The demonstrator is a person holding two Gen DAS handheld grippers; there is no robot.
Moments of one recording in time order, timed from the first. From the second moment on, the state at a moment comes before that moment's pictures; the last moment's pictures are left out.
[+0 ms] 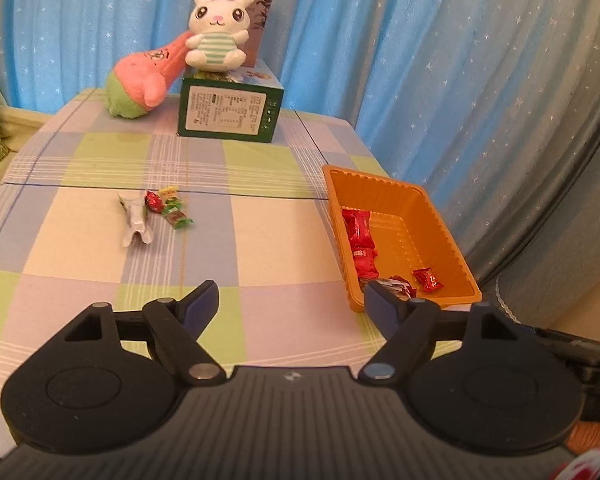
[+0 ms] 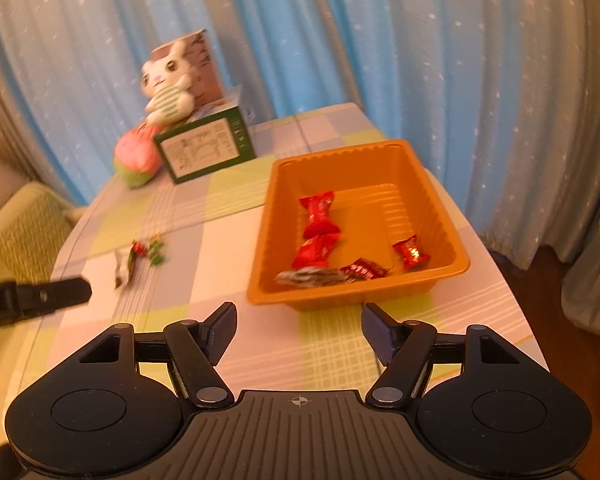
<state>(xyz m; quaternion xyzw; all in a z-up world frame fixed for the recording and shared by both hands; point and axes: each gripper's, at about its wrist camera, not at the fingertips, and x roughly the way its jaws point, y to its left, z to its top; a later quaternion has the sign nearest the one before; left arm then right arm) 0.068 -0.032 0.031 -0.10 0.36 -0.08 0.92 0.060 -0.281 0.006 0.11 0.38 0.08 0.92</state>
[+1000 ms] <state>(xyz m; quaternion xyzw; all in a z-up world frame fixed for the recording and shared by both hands) 0.041 0.039 0.025 -0.12 0.36 -0.01 0.93 0.061 -0.217 0.000 0.08 0.39 0.13 0.91</state>
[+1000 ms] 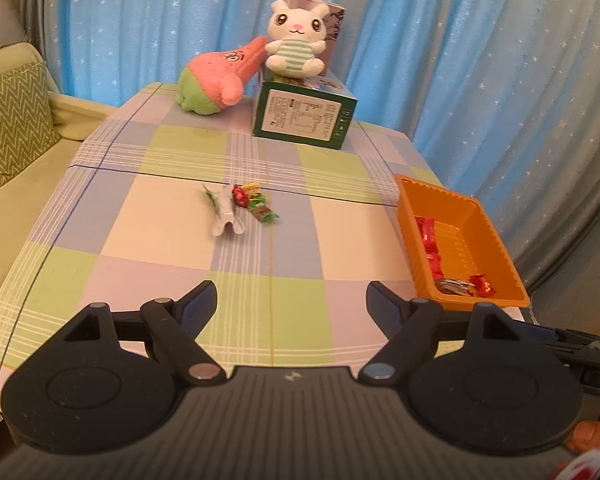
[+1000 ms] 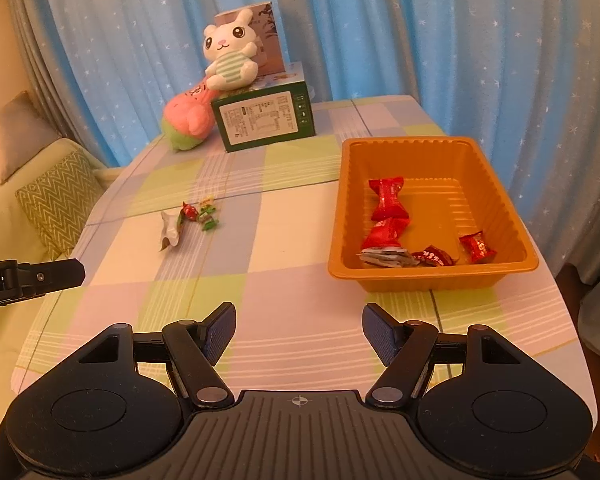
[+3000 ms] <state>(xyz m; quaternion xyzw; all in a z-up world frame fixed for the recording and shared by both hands) 0.268 0.104 -0.112 -0.06 0.41 0.01 0.91 0.260 -0.102 -0.101 0.04 0.38 0.22 0.90</state>
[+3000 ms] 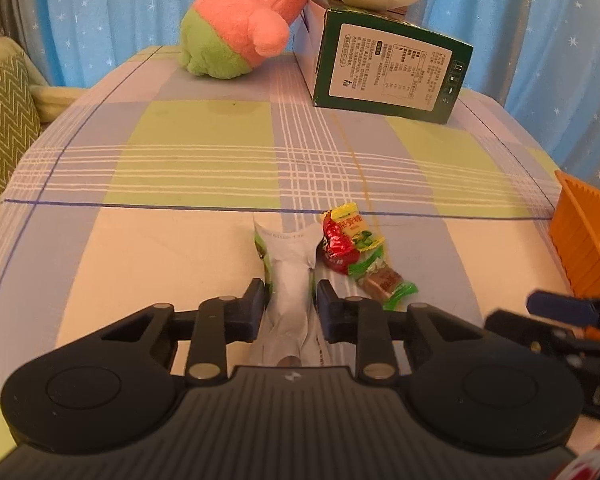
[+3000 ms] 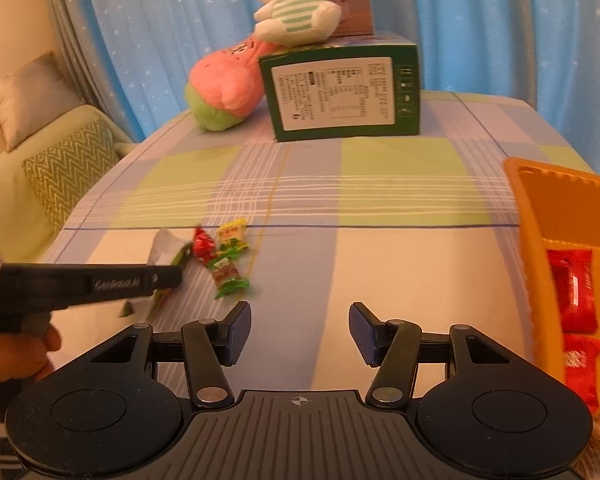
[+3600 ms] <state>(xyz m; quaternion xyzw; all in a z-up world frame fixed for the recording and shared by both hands) 0.232 0.123 -0.116 -0.07 0.37 0.01 0.93 0.296 -0.027 -0.136 -0.07 0.35 0.31 0.88</state>
